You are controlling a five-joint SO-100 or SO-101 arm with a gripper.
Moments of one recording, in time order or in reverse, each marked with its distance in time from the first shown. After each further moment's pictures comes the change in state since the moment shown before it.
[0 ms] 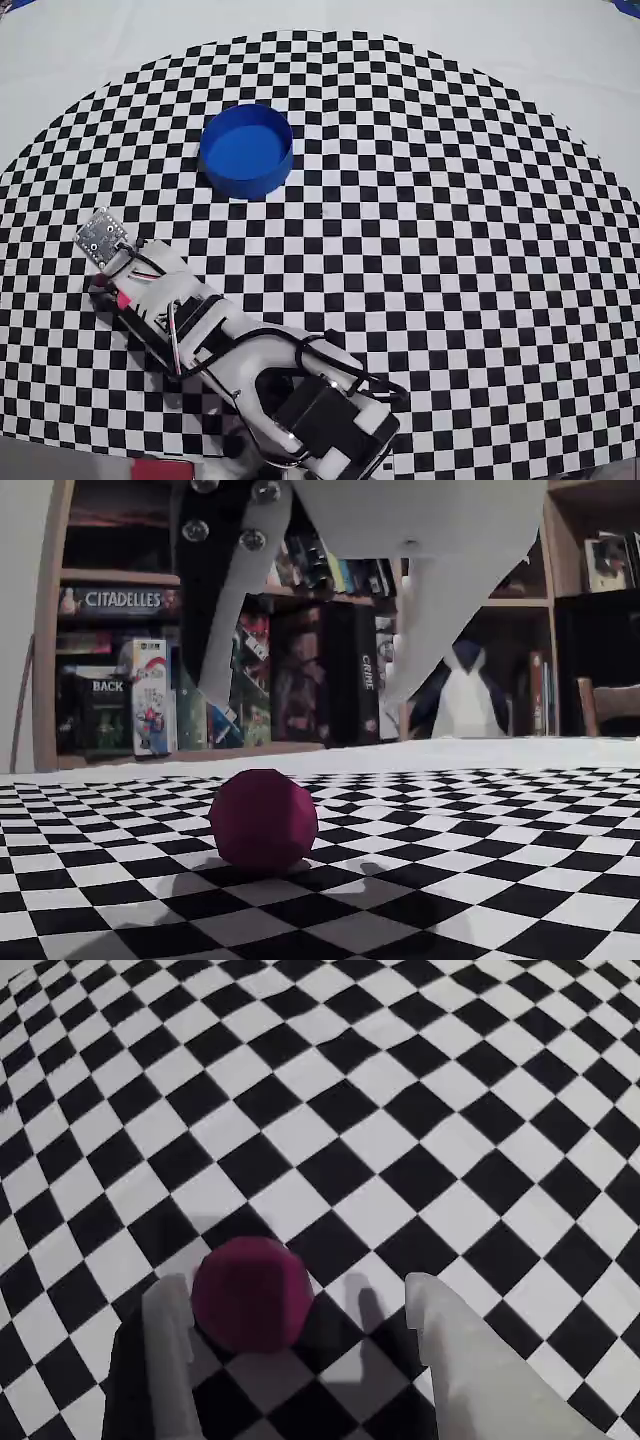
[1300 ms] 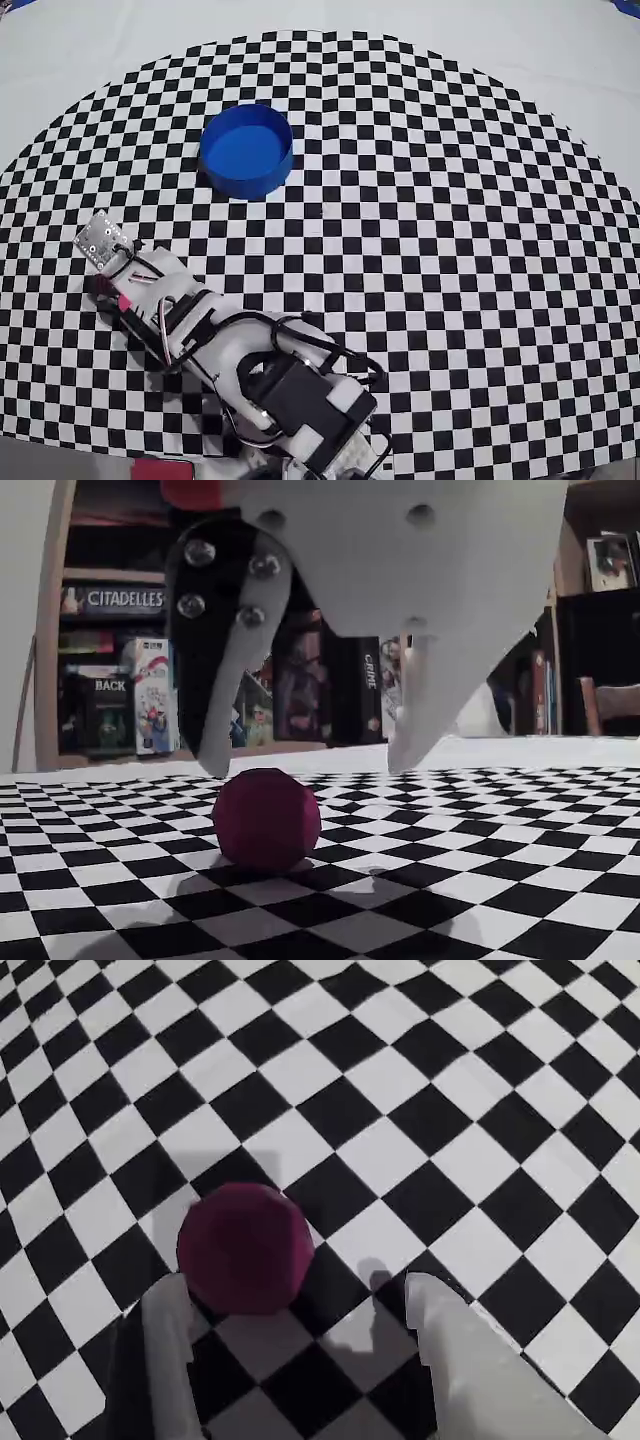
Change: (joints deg) arm -0.2 -8.4 -2.8 0.0 0.0
